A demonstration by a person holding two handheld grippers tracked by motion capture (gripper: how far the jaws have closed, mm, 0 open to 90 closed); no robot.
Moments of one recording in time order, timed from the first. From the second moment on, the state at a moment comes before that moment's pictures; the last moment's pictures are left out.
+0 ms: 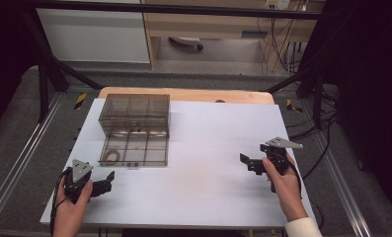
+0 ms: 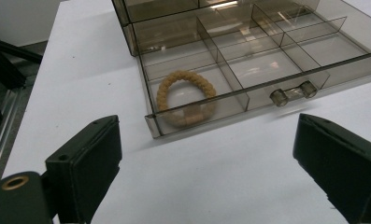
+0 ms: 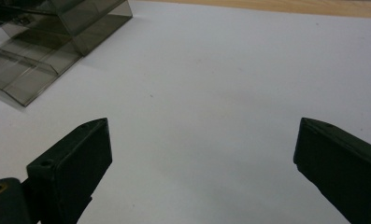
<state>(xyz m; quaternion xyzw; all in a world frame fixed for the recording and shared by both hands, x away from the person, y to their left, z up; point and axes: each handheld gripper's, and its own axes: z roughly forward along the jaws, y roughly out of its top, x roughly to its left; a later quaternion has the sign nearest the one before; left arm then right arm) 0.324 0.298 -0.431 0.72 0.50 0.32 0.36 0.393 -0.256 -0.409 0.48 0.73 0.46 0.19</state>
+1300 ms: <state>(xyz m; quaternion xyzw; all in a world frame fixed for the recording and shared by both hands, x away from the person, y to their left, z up) 0.317 0.257 -0.420 0.72 0.49 0.27 0.40 0.359 -0.249 -0.441 0.45 0.76 0.44 0.18</state>
